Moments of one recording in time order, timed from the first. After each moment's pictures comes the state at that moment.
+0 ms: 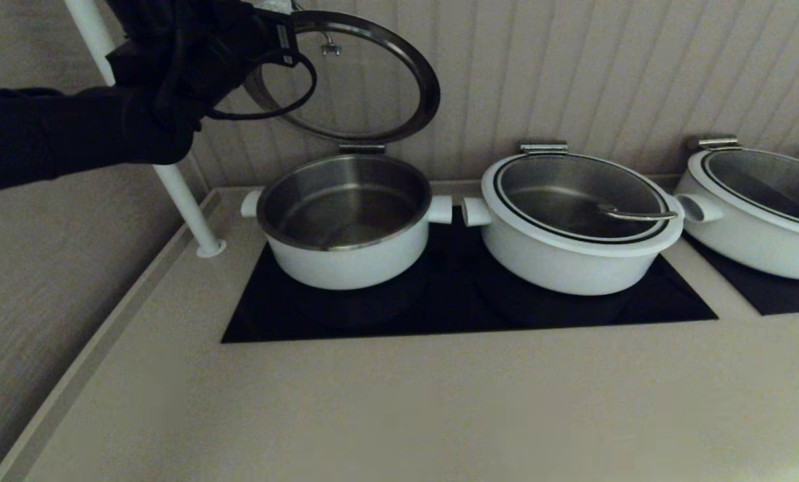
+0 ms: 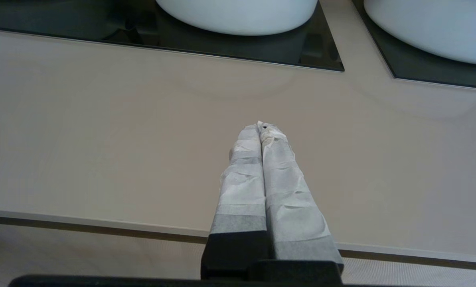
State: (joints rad) left arm -0.25 2.07 -1.94 -0.53 -0.04 0.15; right arm -0.01 0.00 0.00 0.00 0.06 -0.12
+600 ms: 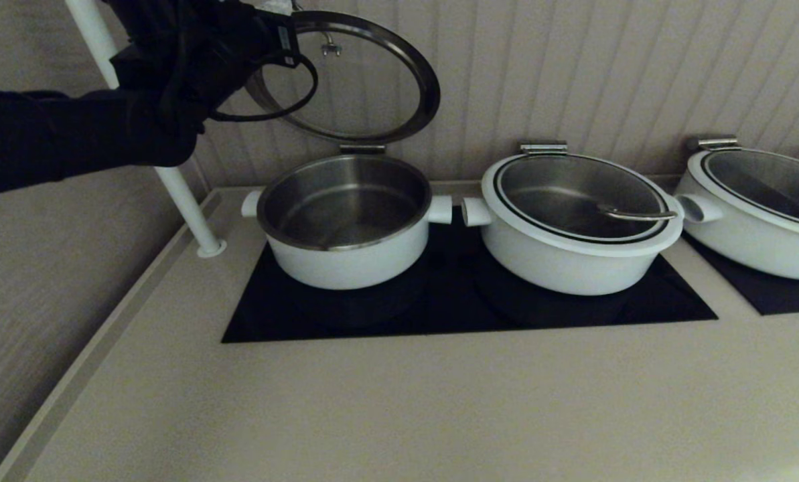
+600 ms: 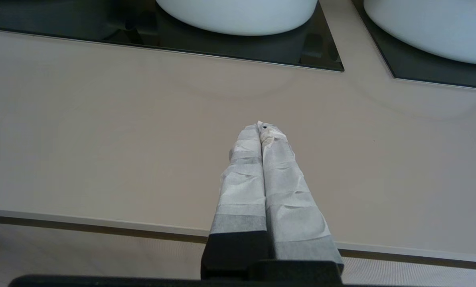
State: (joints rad) left arm -0.25 2.09 -1.95 -0.54 -0.04 0.15; right arm -0.01 0.00 0.00 0.00 0.06 -0.12
